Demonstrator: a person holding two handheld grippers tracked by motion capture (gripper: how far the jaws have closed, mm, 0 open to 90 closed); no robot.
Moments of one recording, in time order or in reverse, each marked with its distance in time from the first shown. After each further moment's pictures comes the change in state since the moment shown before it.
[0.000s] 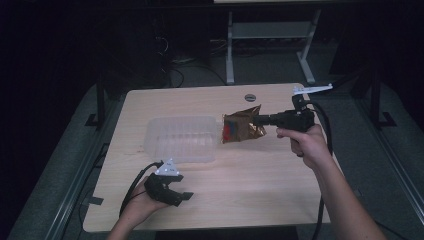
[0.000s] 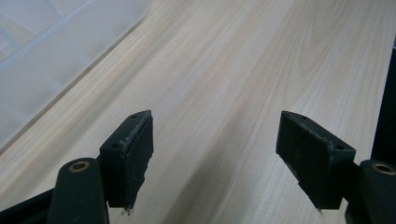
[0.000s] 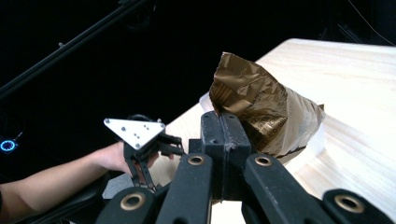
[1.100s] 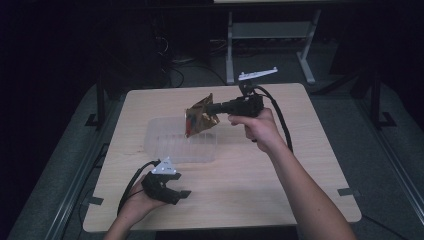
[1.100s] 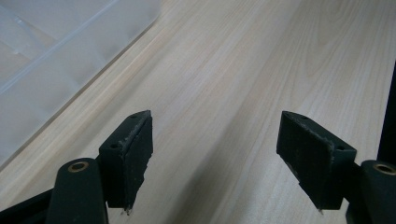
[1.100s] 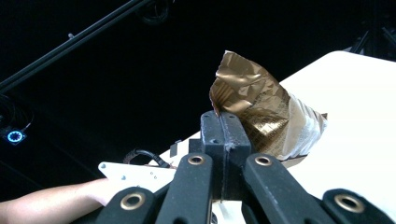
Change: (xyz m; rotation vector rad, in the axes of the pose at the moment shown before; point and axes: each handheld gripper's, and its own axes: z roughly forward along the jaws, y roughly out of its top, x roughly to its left) left arm 0.005 -0.002 -0.005 -0.017 0.010 0.001; right arm 0.022 0.049 0.111 0.052 0.074 -0.065
